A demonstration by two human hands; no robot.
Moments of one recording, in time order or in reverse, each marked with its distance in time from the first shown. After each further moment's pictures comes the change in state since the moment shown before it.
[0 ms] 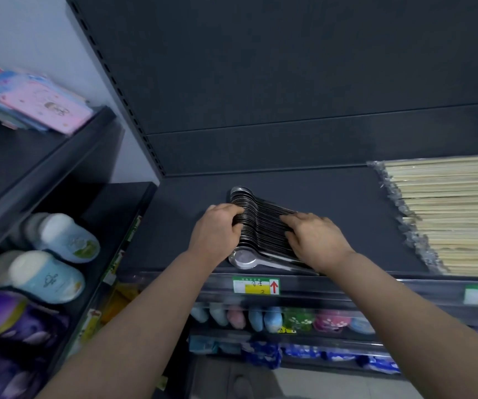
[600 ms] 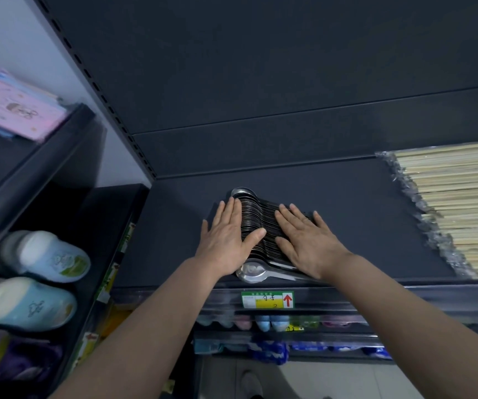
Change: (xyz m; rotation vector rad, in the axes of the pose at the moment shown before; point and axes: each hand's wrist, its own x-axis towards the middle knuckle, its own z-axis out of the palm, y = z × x) left_hand 0.024 -0.021 0.025 0.104 -0.415 -0.100; right_hand 0.029 -0.002 0.030 0.051 -0.229 0.000
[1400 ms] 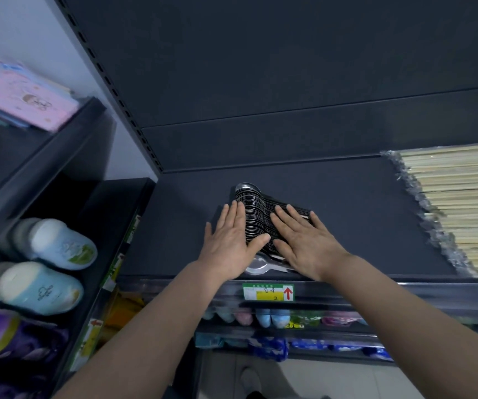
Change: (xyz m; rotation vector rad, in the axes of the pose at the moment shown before) left_hand -0.021 0.006 0.006 0.013 -0.020 -0.033; right_hand -0.008 -0.007 0.005 -0.039 -0.008 -0.070
